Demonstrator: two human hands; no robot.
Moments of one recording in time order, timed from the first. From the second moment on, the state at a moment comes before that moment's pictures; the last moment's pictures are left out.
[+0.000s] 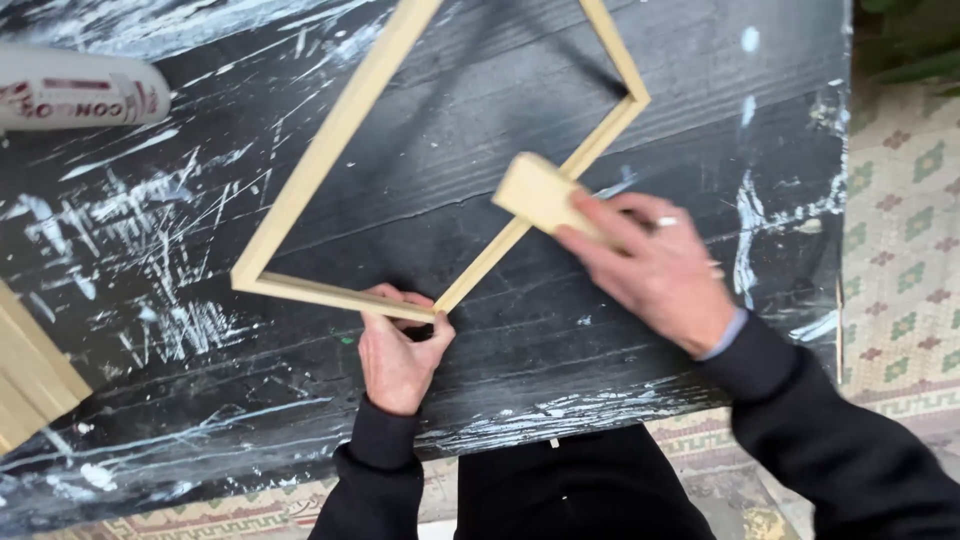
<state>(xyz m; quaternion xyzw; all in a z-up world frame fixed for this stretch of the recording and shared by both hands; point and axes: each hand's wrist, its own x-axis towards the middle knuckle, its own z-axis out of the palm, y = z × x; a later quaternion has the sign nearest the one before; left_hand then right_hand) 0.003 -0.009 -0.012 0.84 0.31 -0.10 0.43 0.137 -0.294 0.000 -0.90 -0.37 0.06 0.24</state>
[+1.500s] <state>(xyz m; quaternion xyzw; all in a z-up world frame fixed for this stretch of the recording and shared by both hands) -0.006 -0.014 -0.016 0.83 0.29 -0.06 0.47 0.115 -0.250 0.016 -0.93 -0.31 0.03 0.20</state>
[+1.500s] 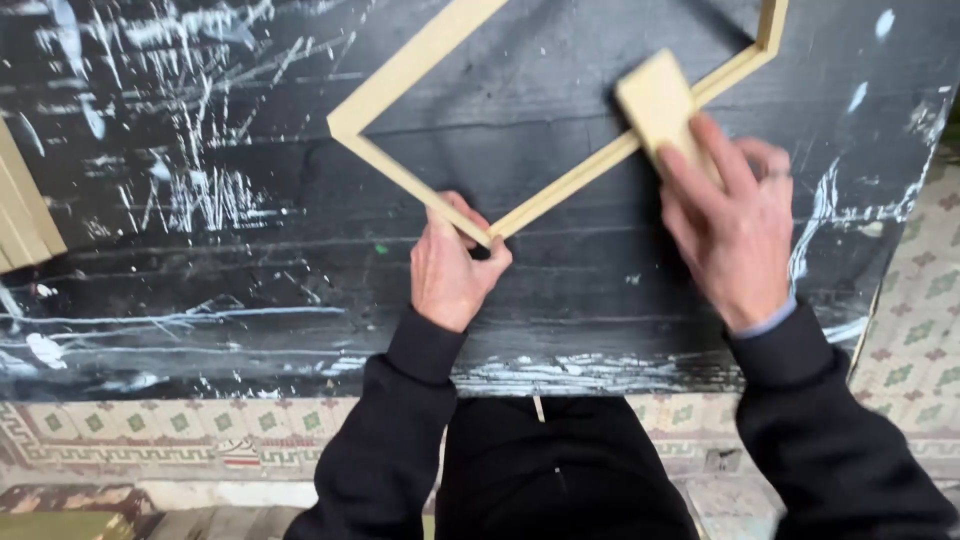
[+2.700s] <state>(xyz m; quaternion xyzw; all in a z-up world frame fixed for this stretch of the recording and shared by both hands) -0.009 -0.006 -0.020 0.82 0.24 -0.07 0.52 0.076 -0.217 0.032 -0.89 -0.38 0.10 0.22</state>
